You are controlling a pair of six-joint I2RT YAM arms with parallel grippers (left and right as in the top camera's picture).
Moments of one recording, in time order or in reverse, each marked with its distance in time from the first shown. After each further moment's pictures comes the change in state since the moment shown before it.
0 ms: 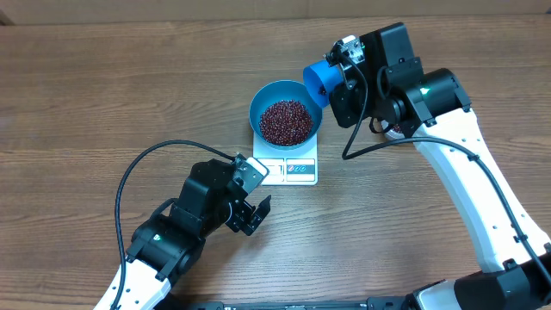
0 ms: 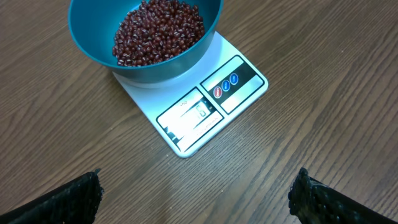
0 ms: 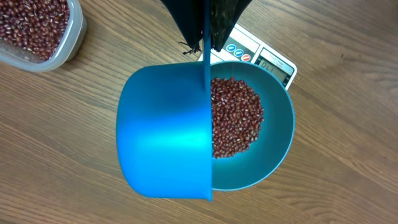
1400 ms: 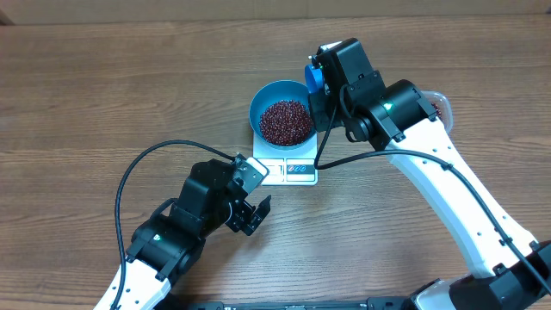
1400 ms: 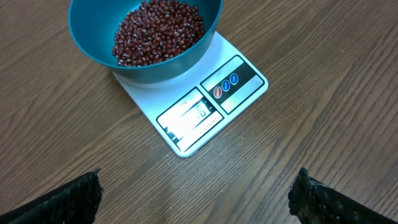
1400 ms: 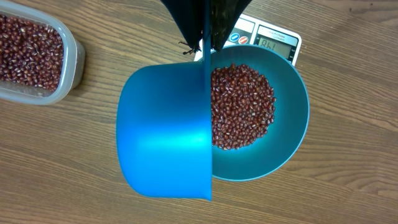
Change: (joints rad) left arm 0.000 0.000 0.000 0.000 0.000 0.000; right arm 0.162 0.013 0.000 0.011 0.283 0.300
